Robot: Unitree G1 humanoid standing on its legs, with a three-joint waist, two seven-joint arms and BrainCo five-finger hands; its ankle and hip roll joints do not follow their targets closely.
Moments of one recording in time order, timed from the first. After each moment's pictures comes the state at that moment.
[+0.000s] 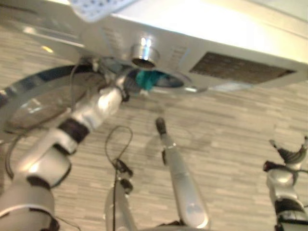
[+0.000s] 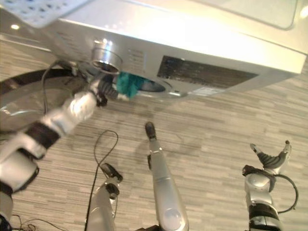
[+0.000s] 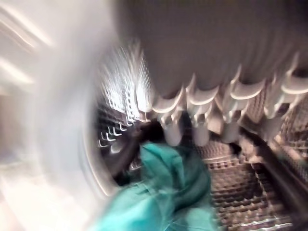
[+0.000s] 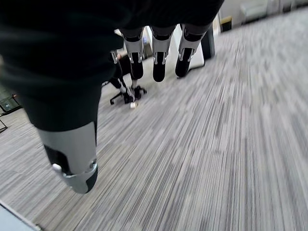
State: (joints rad) left arm -0.82 0.72 -0.76 0.49 0.05 -0.24 0.23; right arm -0.18 -0.60 -0.19 0.84 0.17 -0.24 -0.60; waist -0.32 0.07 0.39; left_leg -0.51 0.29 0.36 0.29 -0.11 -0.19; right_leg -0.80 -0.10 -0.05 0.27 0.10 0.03
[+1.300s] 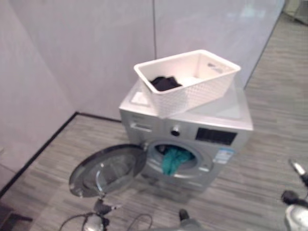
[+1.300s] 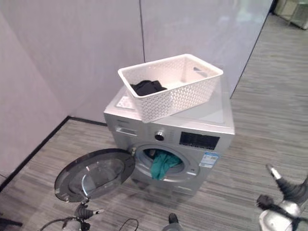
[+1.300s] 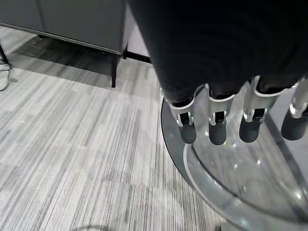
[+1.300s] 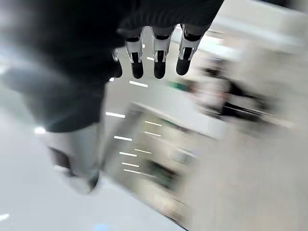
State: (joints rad) left arm 0.10 0.22 -0.12 0.98 0.10 -0.18 0.19; right arm 0.36 -0.45 -0.58 -0.27 -0.16 -0.14 -0.57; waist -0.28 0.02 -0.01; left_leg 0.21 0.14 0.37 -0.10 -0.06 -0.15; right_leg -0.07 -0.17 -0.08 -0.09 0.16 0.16
